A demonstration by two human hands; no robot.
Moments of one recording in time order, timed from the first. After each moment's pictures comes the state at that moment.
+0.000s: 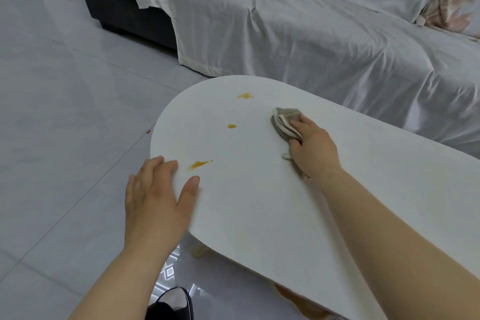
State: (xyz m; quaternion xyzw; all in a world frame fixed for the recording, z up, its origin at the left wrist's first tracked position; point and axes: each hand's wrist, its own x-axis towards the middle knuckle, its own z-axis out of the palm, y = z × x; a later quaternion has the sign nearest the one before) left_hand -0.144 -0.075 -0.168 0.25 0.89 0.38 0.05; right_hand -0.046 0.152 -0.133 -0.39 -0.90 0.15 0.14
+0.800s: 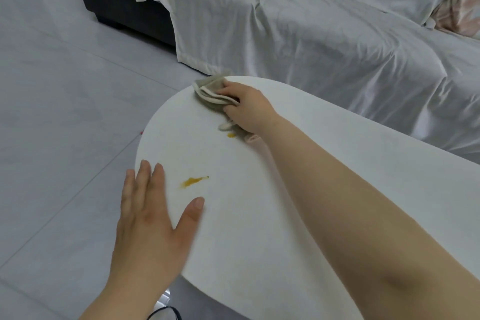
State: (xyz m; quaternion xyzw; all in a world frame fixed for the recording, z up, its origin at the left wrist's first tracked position) left_hand -0.145 -0.065 -0.176 0.24 0.88 0.40 0.10; right_hand -0.179 0.160 -0.131 -0.25 -0.91 0.31 0.10
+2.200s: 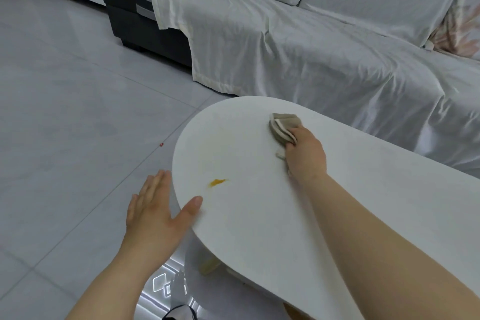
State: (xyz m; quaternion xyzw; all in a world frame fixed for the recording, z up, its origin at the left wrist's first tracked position) left_hand -0.169 -0.098 -0.167 0.25 0.89 0.36 0.15; right_hand -0.096 0.143 -0.135 -0.42 -0.86 0.20 0.20
